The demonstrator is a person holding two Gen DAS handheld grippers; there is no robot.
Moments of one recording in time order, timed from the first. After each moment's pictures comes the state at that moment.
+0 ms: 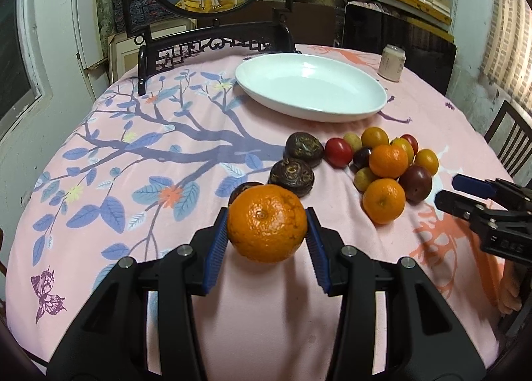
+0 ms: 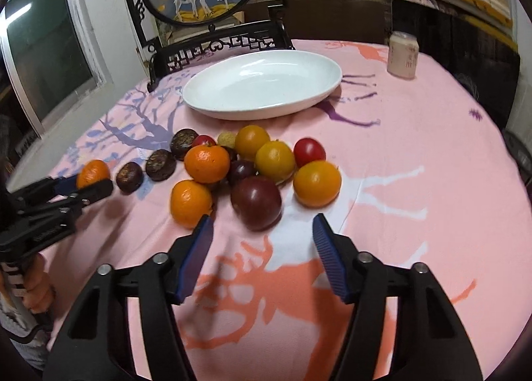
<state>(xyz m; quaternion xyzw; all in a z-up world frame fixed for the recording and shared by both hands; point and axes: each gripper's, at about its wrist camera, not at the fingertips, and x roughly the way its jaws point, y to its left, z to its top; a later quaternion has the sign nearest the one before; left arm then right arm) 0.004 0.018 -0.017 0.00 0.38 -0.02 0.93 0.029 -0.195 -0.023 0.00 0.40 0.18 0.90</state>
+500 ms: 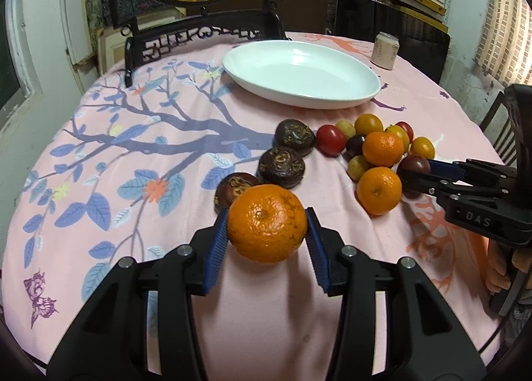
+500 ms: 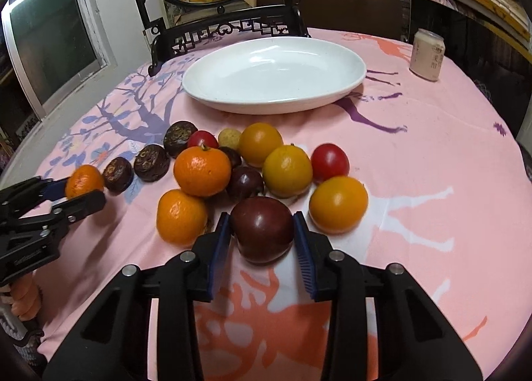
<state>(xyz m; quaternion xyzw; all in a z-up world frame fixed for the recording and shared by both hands) 0.013 0.013 -0.025 0.00 0.41 -0.05 0.91 0.056 -0.181 -0.037 -0.01 0.42 0.21 0.89</state>
